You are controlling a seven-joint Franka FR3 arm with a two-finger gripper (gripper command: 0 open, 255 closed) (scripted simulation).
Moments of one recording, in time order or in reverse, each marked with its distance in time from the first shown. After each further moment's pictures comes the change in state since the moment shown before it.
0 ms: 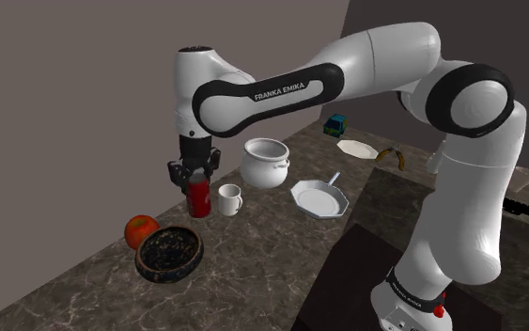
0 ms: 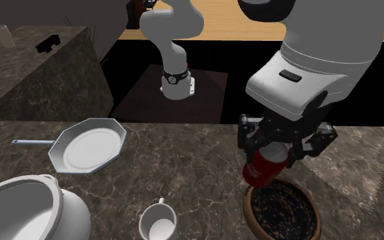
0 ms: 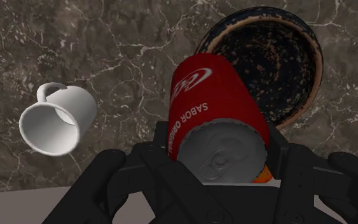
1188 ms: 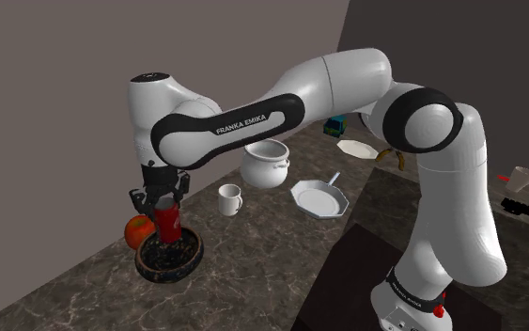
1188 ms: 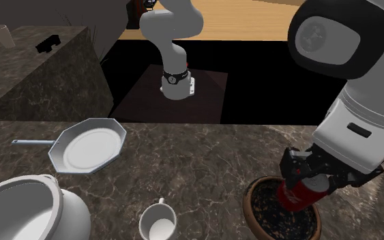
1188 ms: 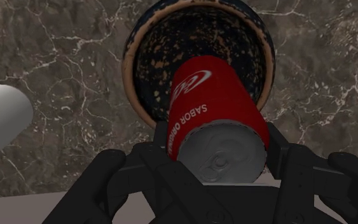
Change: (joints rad) arm 0.109 0.239 0.017 0.220 -0.069 0.007 0.133
